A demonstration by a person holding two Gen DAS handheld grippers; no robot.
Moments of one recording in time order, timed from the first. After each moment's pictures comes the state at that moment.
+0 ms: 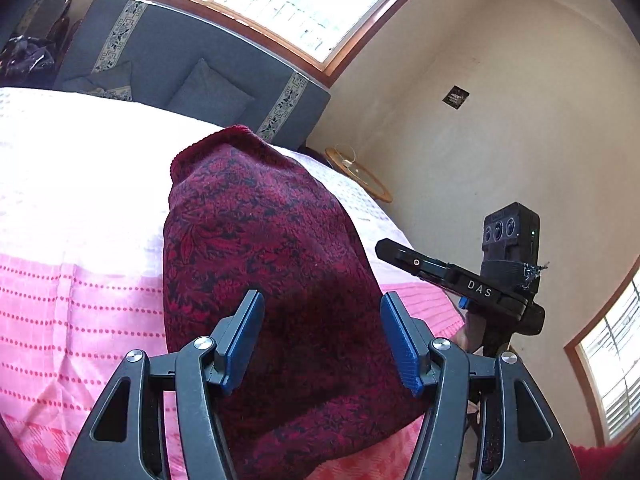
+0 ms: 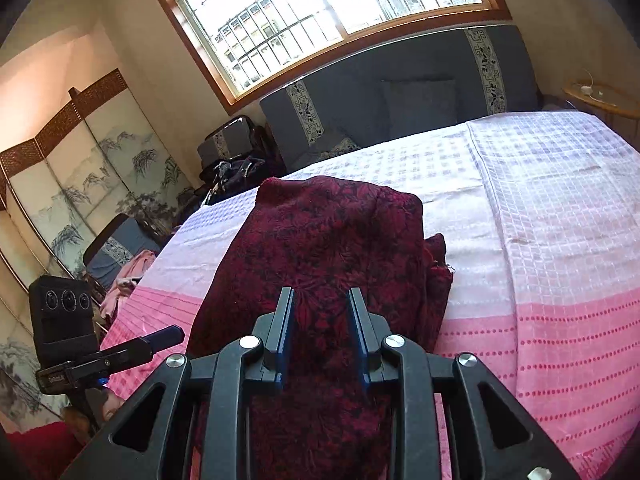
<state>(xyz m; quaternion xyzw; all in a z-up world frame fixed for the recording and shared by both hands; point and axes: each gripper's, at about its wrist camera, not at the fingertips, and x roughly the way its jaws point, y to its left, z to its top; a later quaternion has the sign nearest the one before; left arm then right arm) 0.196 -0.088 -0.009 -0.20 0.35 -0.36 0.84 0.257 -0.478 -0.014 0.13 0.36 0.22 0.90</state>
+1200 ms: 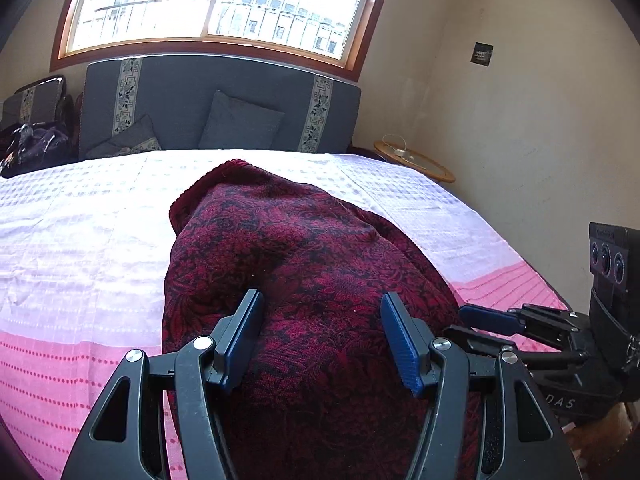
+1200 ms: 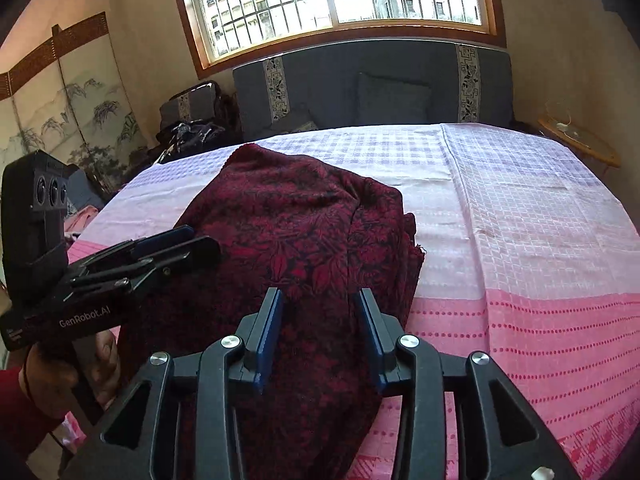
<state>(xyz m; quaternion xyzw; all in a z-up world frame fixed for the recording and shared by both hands) 0.233 -0.158 -0.042 -0.05 0.33 -0.27 0.90 0.222 -0.464 -0.047 0.04 0.40 0.13 0.91</state>
